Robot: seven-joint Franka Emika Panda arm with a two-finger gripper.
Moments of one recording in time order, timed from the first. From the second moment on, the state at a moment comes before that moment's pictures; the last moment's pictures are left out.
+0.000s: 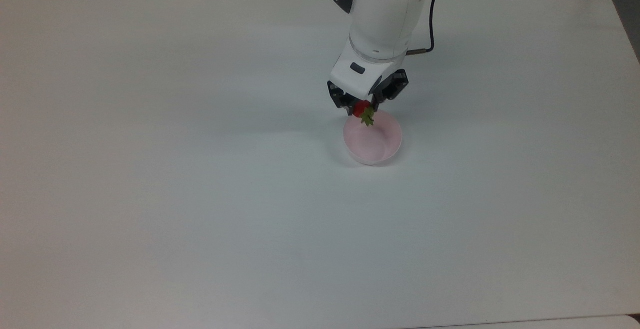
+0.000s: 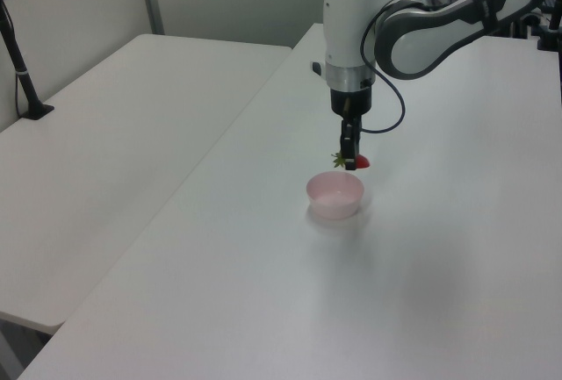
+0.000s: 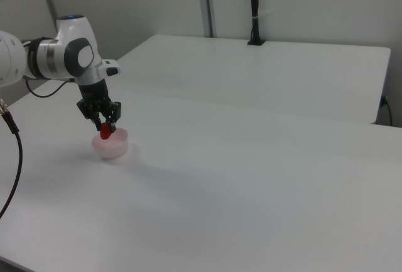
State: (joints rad) arm 0.15 0.39 0.18 -1.63 -0.09 2.00 0.15
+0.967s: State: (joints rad) arm 0.16 0.51 0.18 -1.63 -0.08 2.21 0.25
